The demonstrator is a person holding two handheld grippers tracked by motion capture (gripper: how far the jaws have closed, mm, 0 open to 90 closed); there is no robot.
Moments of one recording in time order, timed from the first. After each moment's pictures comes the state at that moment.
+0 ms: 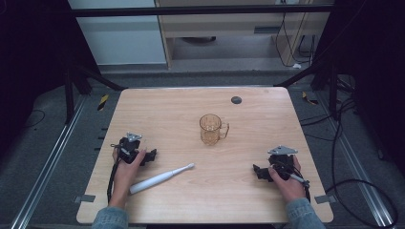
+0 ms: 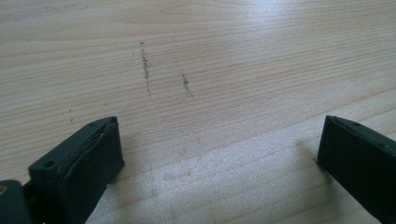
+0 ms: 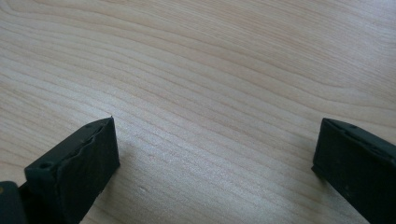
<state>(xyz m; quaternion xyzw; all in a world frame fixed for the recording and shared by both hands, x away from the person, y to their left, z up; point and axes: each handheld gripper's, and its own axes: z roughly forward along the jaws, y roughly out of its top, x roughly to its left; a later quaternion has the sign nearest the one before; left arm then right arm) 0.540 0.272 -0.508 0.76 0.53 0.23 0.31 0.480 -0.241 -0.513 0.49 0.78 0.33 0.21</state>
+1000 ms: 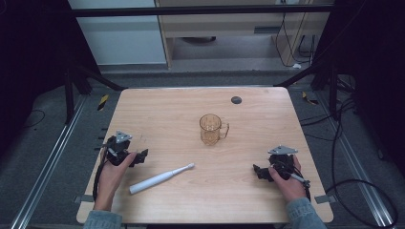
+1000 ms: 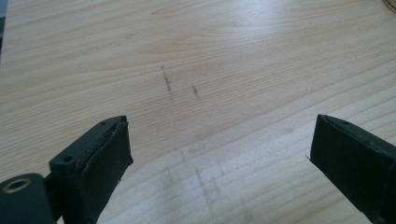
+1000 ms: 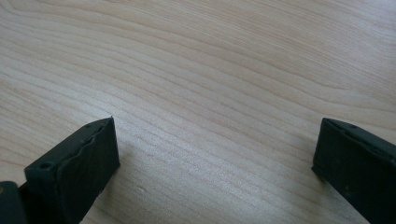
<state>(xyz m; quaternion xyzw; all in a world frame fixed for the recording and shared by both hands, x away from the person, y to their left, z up) 0.511 0.292 -0.460 0.78 0.49 0.24 0.32 0.481 -0.242 -0.513 0.49 0.78 0.33 0.21</state>
